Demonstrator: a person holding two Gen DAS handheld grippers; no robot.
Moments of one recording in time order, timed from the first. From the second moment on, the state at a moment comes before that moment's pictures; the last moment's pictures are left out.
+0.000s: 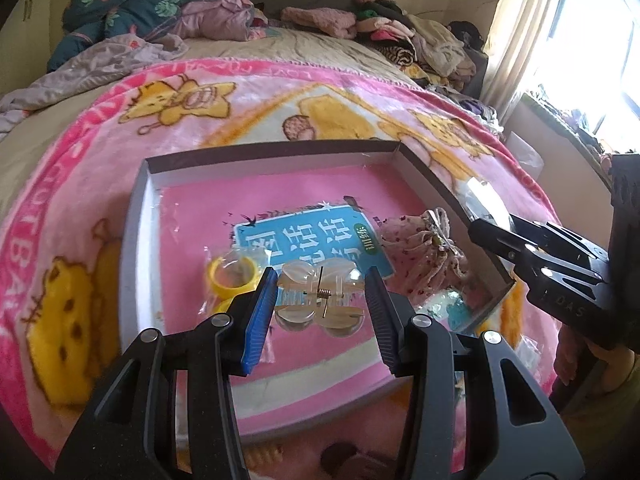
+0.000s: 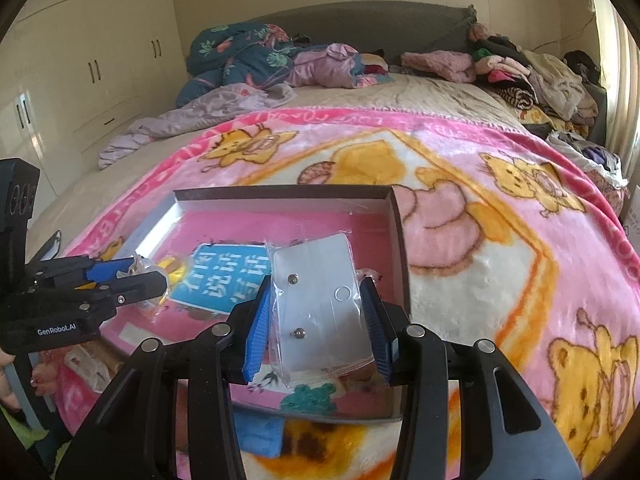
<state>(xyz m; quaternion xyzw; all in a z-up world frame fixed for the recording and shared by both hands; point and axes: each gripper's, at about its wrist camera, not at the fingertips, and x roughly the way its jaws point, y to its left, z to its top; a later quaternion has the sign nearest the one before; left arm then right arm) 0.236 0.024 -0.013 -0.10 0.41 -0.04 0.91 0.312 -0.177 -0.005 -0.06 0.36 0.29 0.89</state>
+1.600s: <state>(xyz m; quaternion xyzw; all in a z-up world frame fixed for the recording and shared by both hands) 0.191 0.052 -0.010 -0.13 0.42 -0.02 0.90 0.293 -0.187 -0.007 -0.04 0.38 0.28 0.88</state>
